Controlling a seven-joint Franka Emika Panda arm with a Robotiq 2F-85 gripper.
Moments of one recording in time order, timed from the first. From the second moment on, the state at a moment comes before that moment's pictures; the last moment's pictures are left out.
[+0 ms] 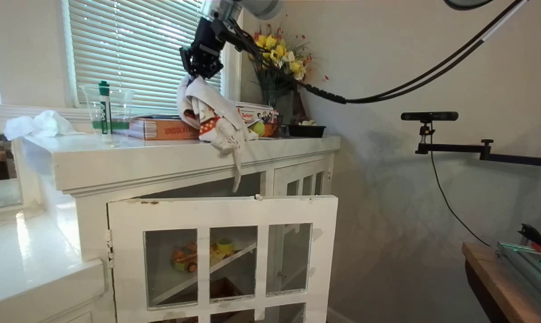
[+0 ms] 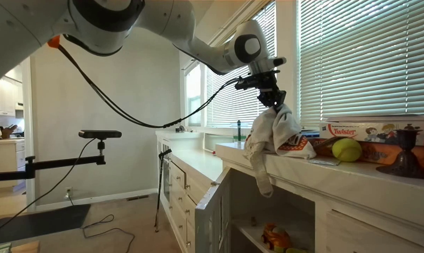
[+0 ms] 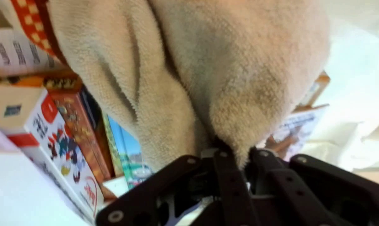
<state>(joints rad) 0.01 0.66 -0.07 -1.06 -0.01 2.25 0.18</state>
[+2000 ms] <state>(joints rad) 0.03 0.77 -0.10 -0.88 -0.05 2.14 0.21</state>
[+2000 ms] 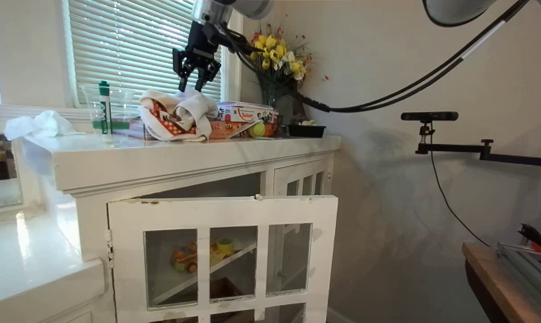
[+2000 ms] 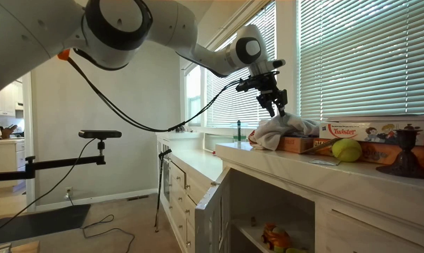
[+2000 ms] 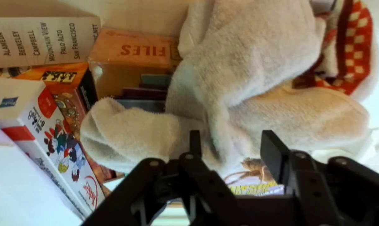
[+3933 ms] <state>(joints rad) 0.02 -0.12 -0.09 -1.96 -0.10 1.76 0.08</state>
